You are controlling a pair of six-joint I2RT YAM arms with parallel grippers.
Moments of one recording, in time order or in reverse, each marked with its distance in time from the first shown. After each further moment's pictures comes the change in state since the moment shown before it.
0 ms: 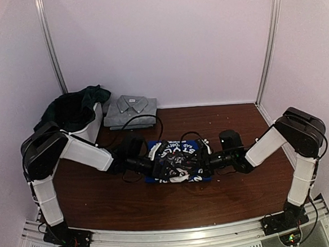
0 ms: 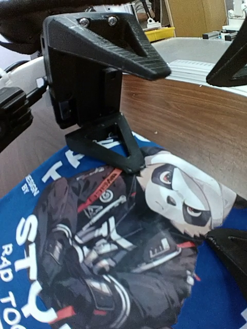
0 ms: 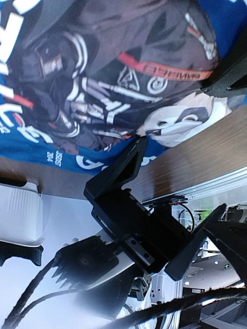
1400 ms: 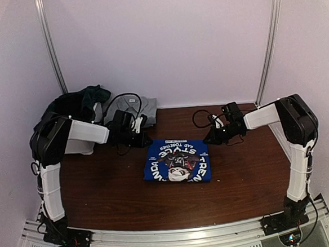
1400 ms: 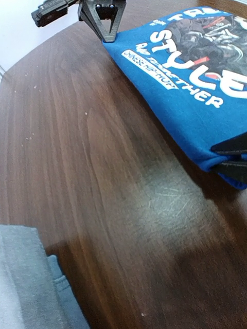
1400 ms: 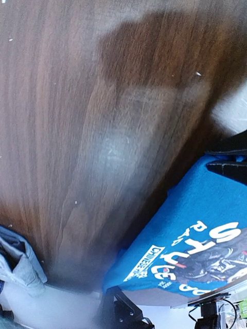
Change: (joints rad) left arm 0.287 0.175 0.355 -0.265 -0.294 0.209; right arm -0.304 0.158 0.550 -0.853 0.260 -0.681
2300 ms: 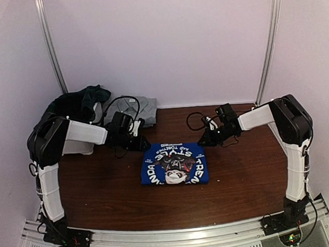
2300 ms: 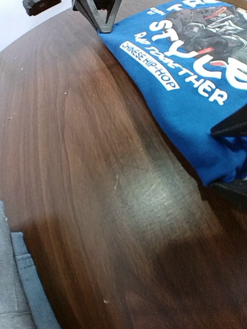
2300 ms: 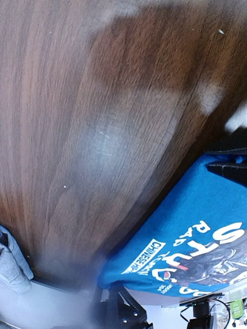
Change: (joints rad) left arm 0.001 -0.018 -0.037 -0.072 -0.042 0.002; right arm 0.045 0.073 0.060 -0.009 -0.019 0.004
